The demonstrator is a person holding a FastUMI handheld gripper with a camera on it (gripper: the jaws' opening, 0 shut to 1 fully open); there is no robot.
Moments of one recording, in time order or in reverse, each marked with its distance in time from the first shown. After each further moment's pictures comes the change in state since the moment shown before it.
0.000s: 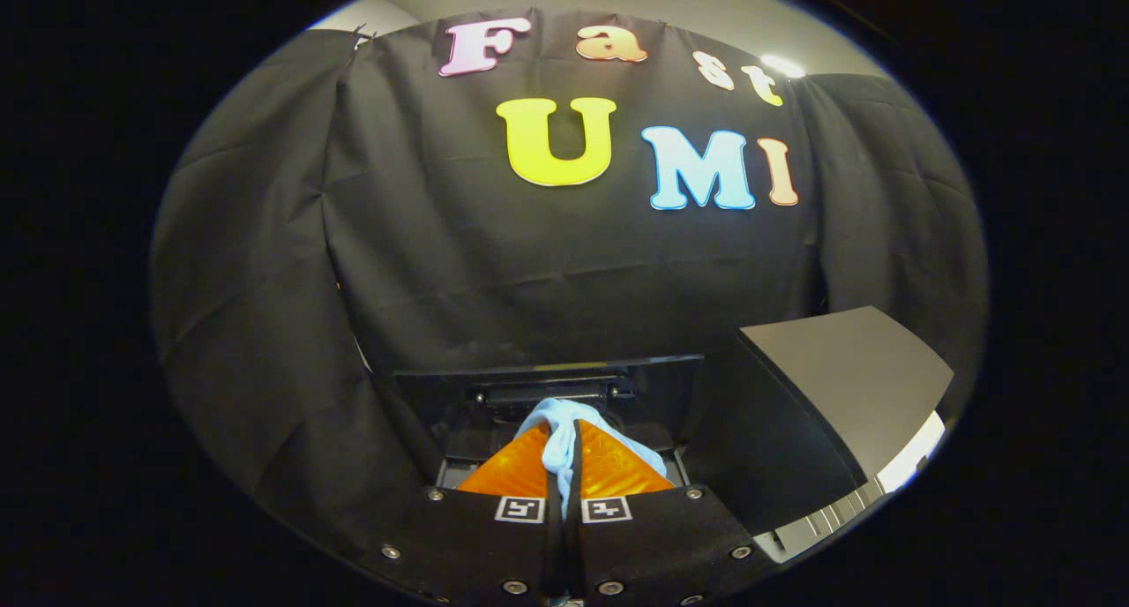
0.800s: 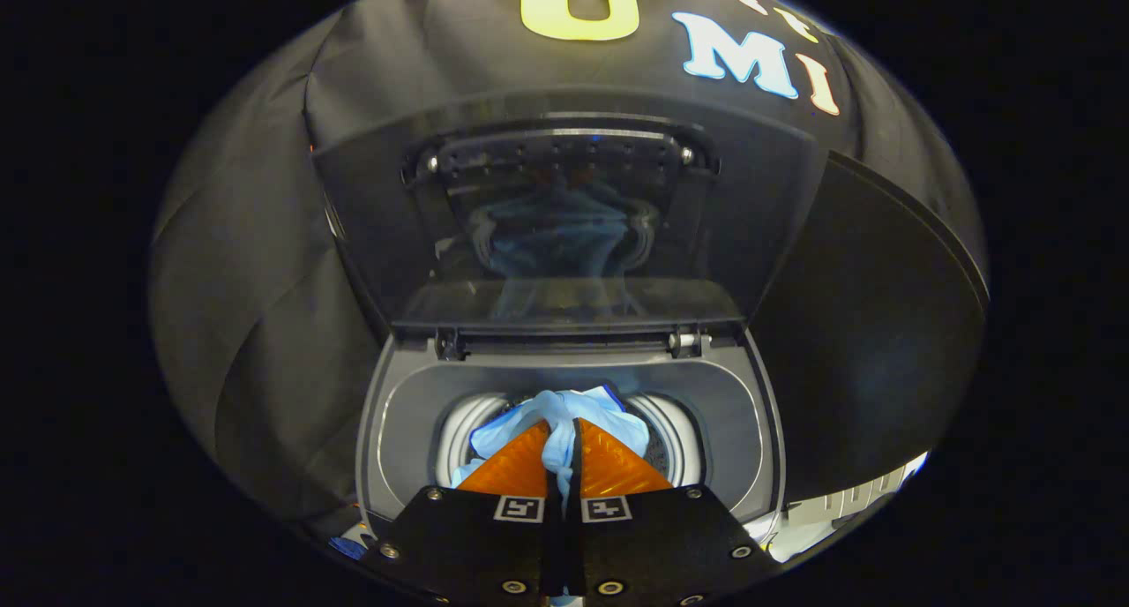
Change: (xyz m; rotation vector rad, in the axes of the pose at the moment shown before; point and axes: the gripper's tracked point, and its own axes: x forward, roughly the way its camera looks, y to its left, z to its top) arm 0.075 0.018 -0.192 -0.036 0.398 0.053
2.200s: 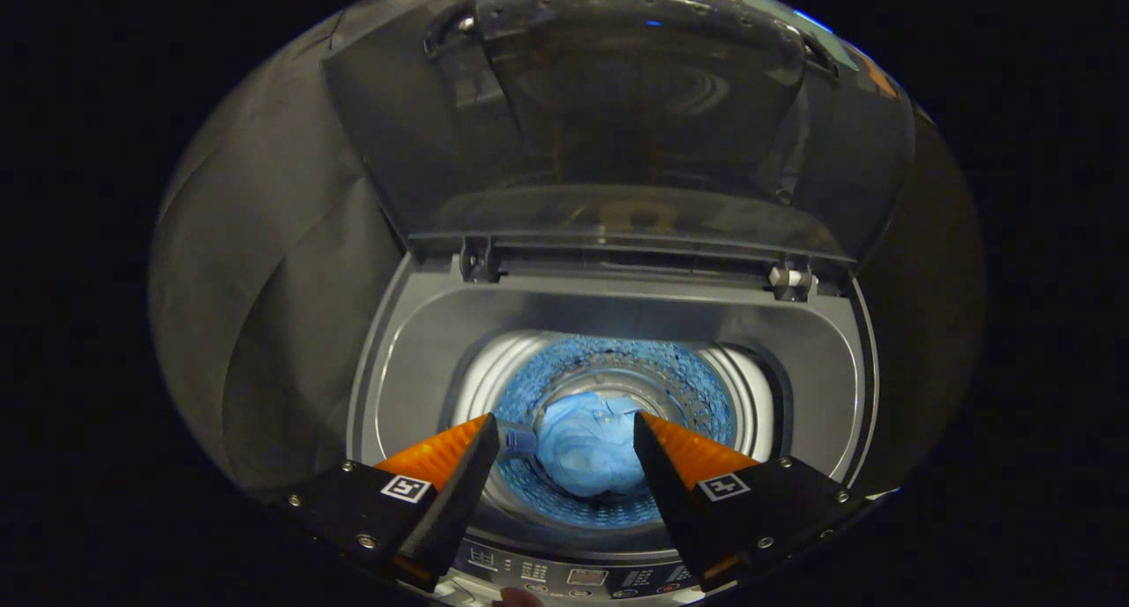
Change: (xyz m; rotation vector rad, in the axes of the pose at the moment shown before) arm 0.039 0.034 -0.038 -0.053 0.155 0.160
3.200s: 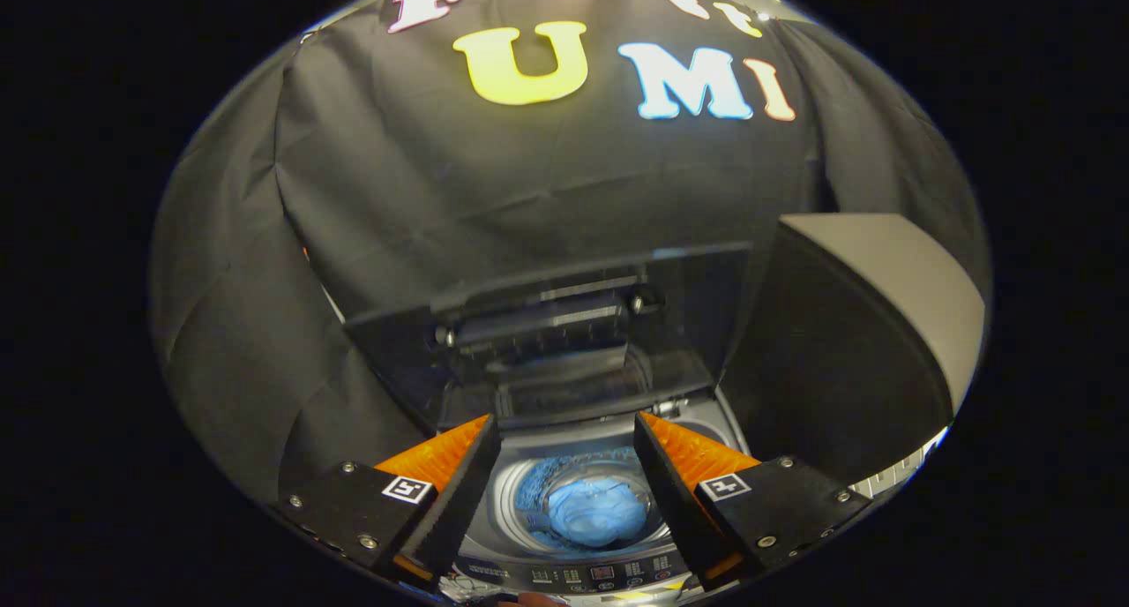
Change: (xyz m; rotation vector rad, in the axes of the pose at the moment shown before) arm -0.176 -0.028 0.152 0.213 -0.402 -0.167
